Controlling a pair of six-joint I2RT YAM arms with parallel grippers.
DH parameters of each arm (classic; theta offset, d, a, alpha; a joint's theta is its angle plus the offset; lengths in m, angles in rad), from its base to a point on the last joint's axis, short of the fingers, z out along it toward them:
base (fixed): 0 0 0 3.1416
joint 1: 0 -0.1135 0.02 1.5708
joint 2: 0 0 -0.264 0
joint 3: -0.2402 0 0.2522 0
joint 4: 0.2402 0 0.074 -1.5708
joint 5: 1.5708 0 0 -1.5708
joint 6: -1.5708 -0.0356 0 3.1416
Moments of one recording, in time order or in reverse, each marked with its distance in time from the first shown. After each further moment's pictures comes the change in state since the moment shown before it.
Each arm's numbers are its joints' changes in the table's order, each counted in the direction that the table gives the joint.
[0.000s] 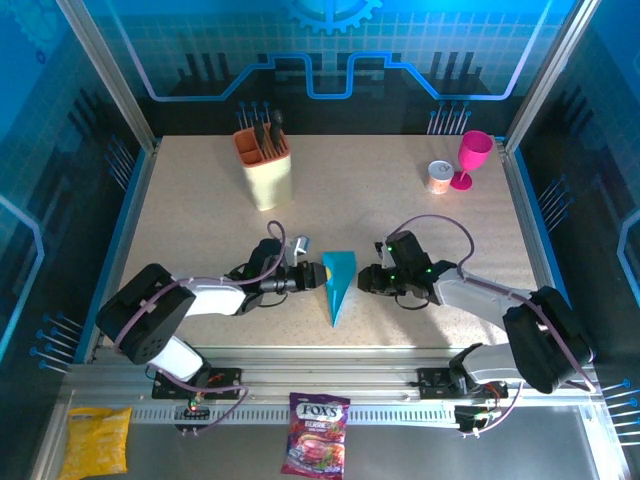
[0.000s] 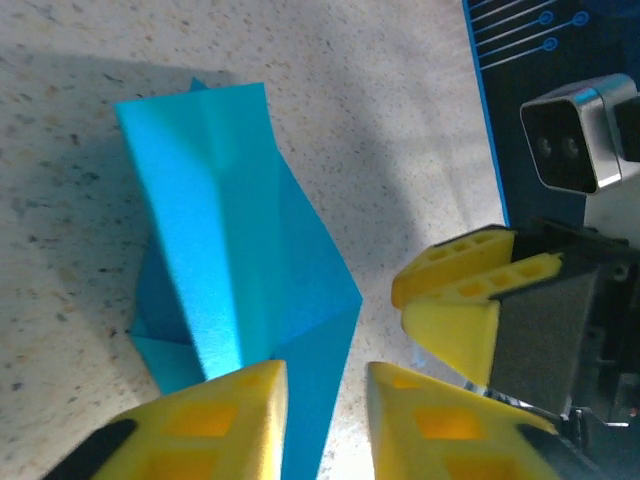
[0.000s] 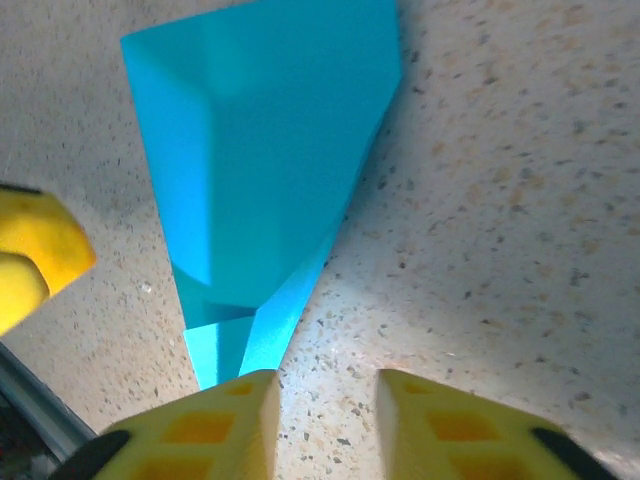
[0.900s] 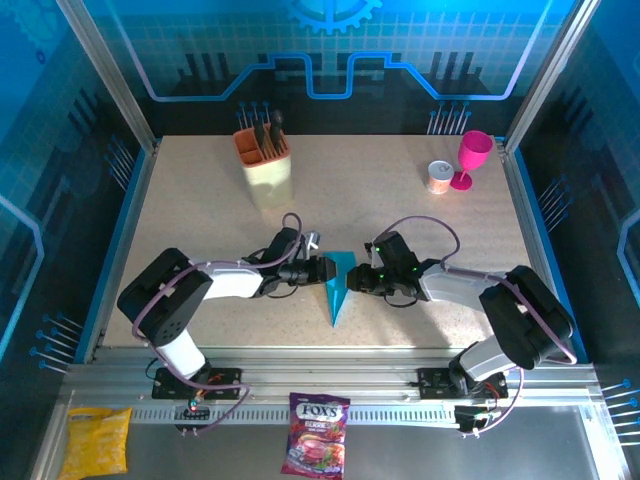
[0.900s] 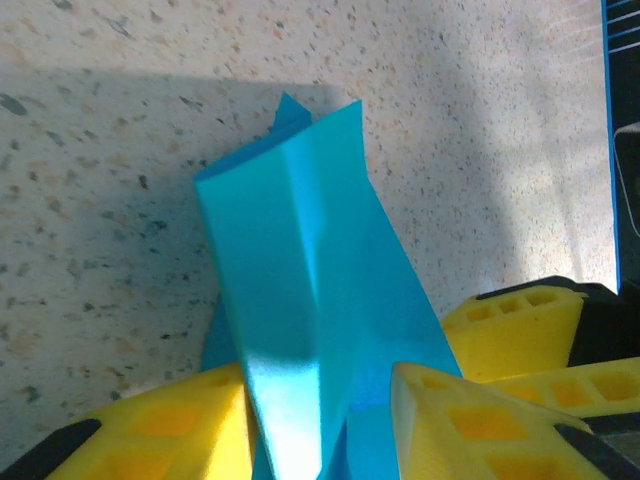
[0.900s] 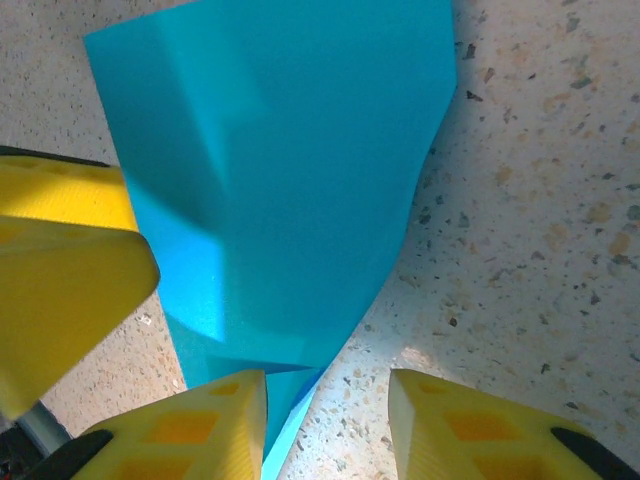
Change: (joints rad) left arm 0.033 0.145 -0.212 0.254 -0.089 -0.058; right arm -0.032 0.144 -0.026 -0.124 -0.008 -0.061
